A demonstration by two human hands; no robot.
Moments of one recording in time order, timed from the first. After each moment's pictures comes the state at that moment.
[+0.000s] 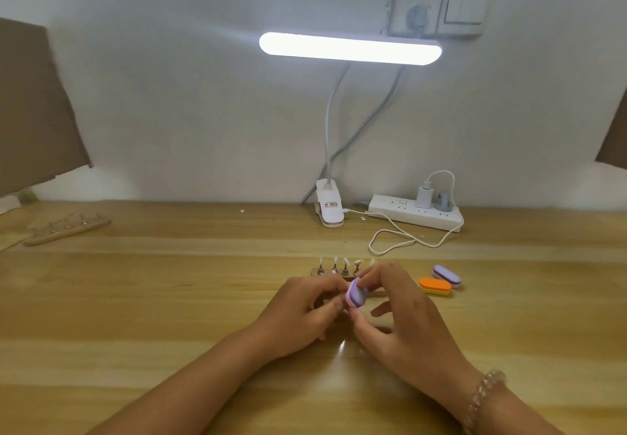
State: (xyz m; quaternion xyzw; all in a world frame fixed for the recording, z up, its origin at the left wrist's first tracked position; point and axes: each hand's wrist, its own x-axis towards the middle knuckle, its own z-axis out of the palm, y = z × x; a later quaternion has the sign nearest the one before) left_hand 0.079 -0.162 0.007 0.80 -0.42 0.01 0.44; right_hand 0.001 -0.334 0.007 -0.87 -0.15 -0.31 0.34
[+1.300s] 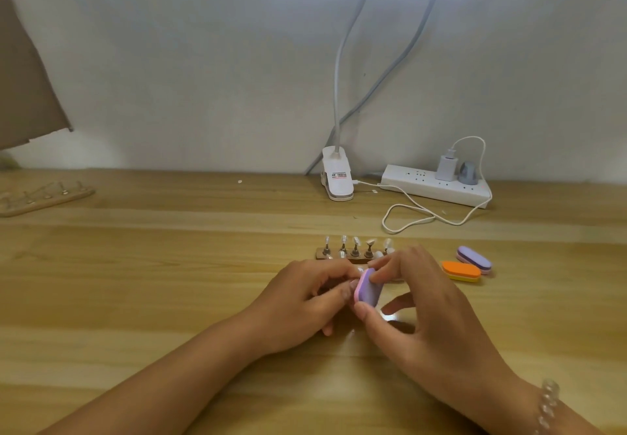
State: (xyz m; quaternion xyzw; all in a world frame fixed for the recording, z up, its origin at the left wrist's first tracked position) left_hand 0.088 -0.162 0.001 0.79 -0.41 -0.06 0.45; right_hand 0.007 -0.335 0.004 -0.87 -0.16 -0.31 0.35
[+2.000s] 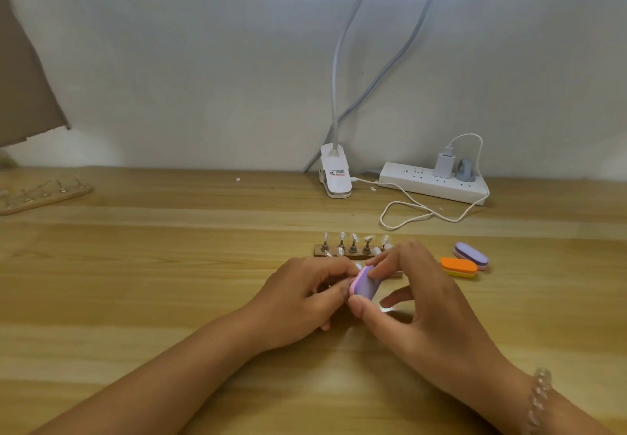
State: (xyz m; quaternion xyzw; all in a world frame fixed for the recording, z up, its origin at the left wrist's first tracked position) left_hand 0.088 -0.163 0.001 0.80 -0.41 -0.05 0.43; right_hand 0.008 -0.337 0.004 -0.86 -0.16 -0.30 0.37
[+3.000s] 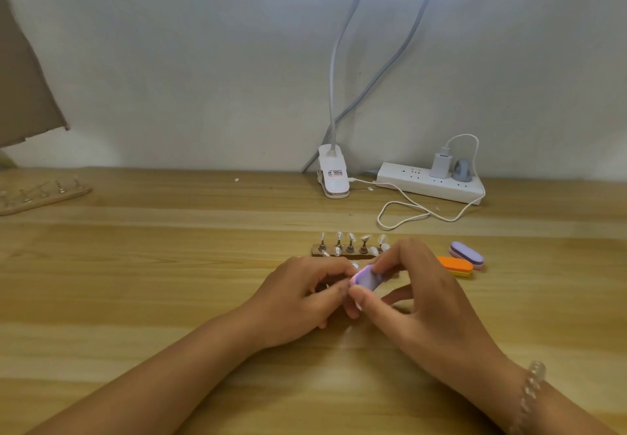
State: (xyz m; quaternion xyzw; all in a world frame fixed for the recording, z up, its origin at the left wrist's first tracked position) left_hand 0.088 -0.165 0.000 0.79 -0.42 -0.06 0.44; right_hand 0.008 -0.340 0.005 -0.87 -0.13 -0.30 0.37
